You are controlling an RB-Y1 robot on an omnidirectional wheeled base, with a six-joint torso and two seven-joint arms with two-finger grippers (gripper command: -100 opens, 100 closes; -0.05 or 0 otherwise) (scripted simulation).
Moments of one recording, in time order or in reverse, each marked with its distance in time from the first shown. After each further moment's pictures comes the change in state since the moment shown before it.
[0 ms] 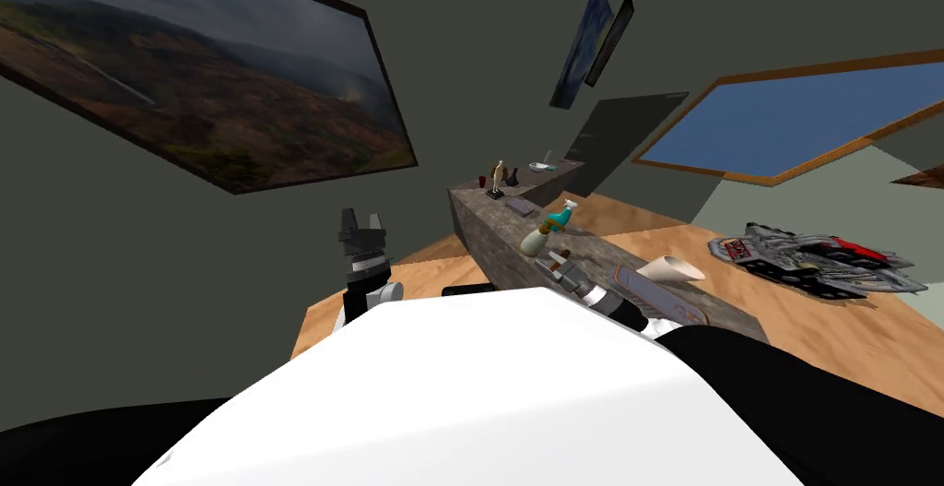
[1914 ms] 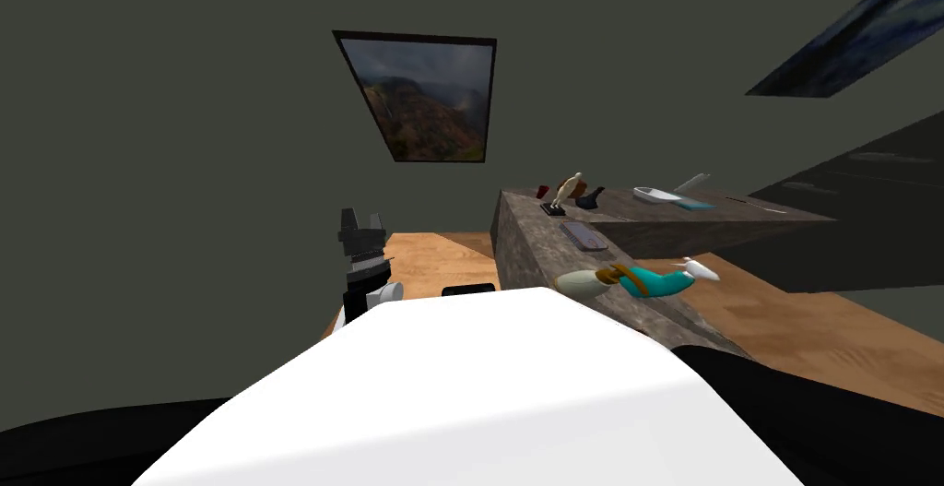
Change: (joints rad) left arm 0.000 0.000 0.000 0.000 0.000 0.000 0.000; right arm 0.447 -0.328 -0.143 0.162 0.602 -0.034 0.226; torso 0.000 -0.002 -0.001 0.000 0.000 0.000
